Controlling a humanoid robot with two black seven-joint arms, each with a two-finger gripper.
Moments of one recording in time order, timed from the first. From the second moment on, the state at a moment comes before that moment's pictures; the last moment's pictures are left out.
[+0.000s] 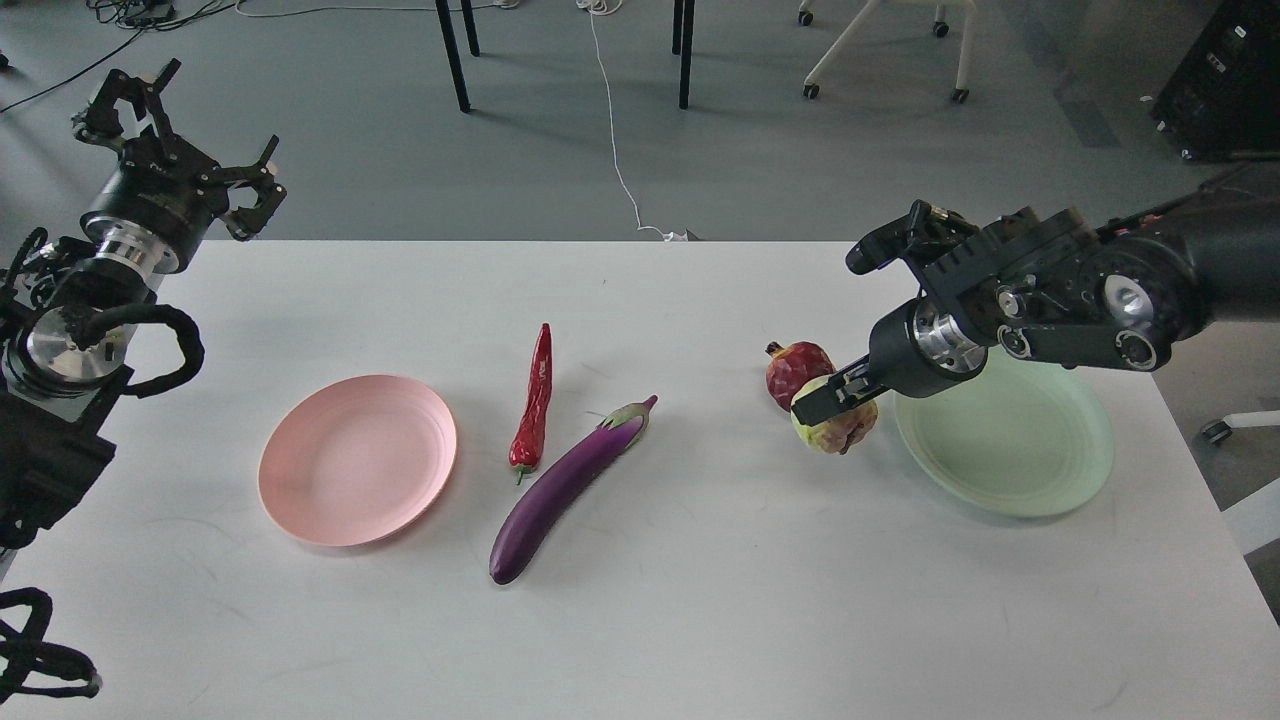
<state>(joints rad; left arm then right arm) -0.72 0.46 -1.03 -0.65 -0.03 -0.45 -0.14 1.74 -0.31 -1.02 1.14 -0.79 0.30 0.33</state>
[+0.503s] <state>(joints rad) -0.72 0.48 -1.03 -0.65 -0.03 -0.45 -0.14 1.60 -0.60 -1.05 1.13 -1.01 0.29 0.32</state>
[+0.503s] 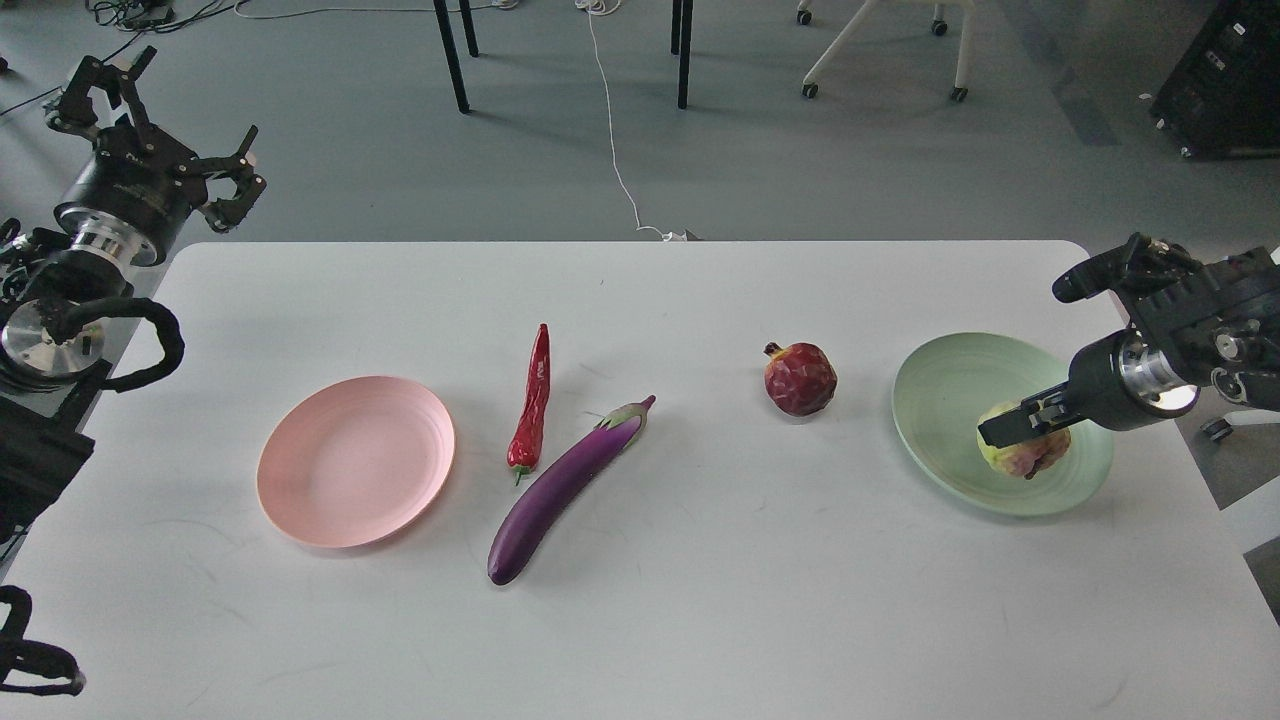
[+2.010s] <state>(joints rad) -0.72 0.51 -1.03 -0.65 -0.03 -0.45 -0.14 1.41 -0.13 -0.83 0.73 -1.00 0.30 0.33</state>
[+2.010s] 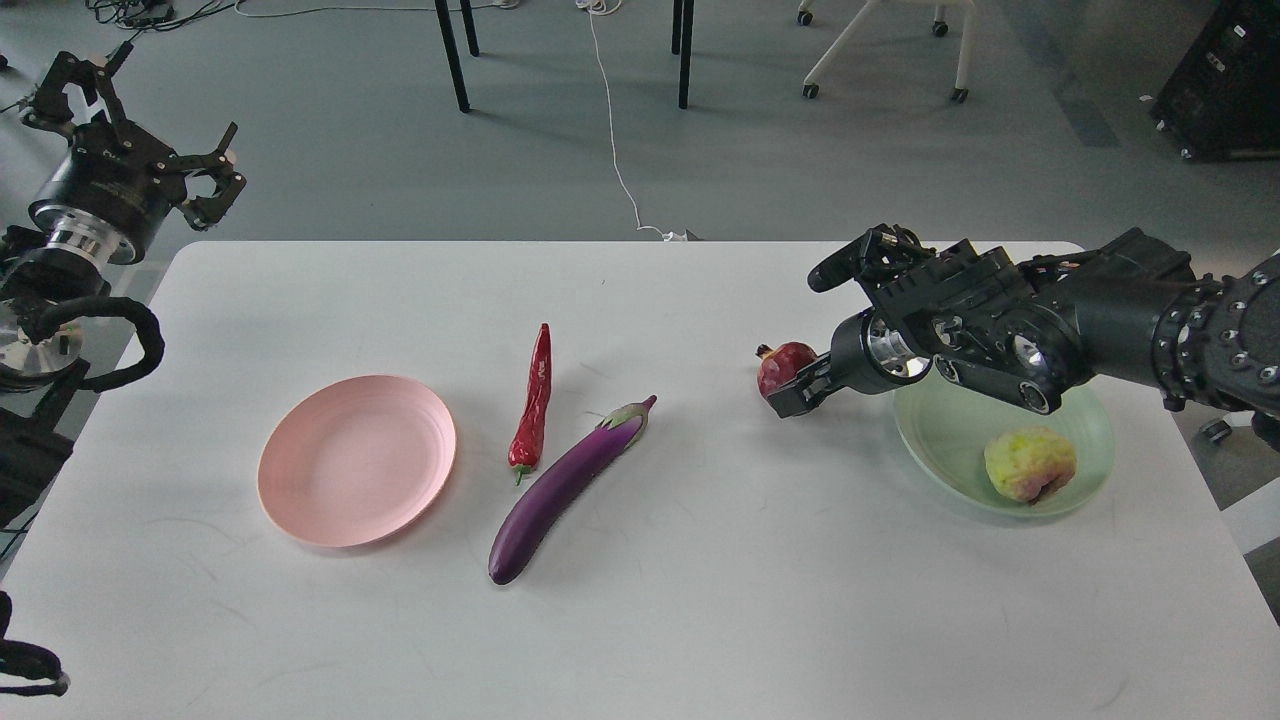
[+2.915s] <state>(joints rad) -0.73 0.57 -0.99 -0.66 -0.01 -0.47 -0.14 1.36 -0.70 -0.70 0.95 -1.02 0.26 0.33</state>
